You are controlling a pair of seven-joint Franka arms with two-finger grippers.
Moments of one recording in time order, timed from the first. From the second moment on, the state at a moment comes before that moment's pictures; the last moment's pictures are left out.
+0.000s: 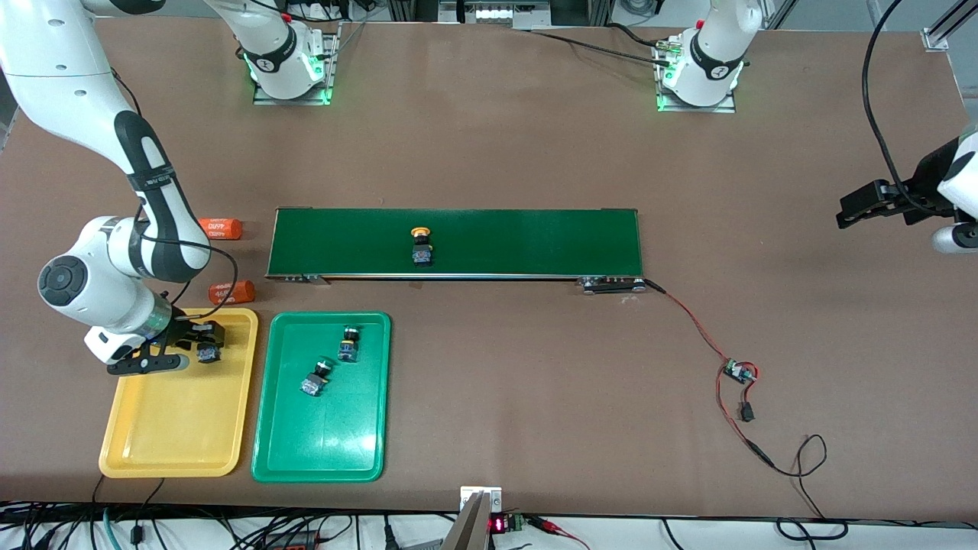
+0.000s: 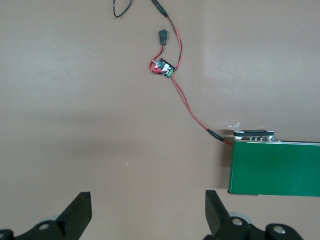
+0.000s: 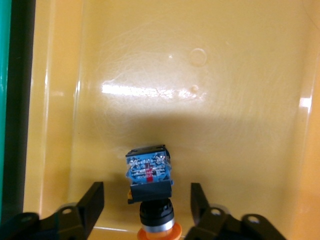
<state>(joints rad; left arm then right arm) 0.05 0.12 -0.04 -1.48 0.00 1.56 -0.06 -0.14 0.69 0.06 -1.68 -0.05 2.46 -0.17</state>
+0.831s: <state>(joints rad) 0.05 0.12 -0.04 -1.48 0.00 1.56 -0.06 -0.13 0.45 0.20 -1.91 -0.04 2.35 0.11</state>
